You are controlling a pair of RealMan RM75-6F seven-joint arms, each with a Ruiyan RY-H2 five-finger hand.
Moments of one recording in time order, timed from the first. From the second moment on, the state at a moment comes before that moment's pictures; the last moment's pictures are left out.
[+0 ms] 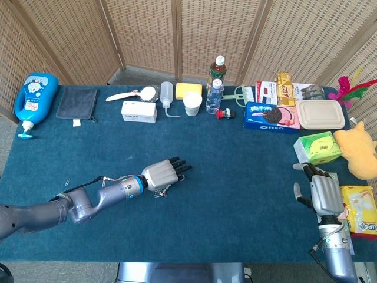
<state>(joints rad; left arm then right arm) -1.11 -1.53 0.00 -1.27 1.62 0.63 0.12 0.24 -1.22 0.14 -1.80 -1.22 1.38 -0.17</state>
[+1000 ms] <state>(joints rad) -1.10 -1.49 0.03 -1.32 1.57 0.61 0.19 0.23 -1.22 0.15 -1.80 -1.22 1.35 -0.14</state>
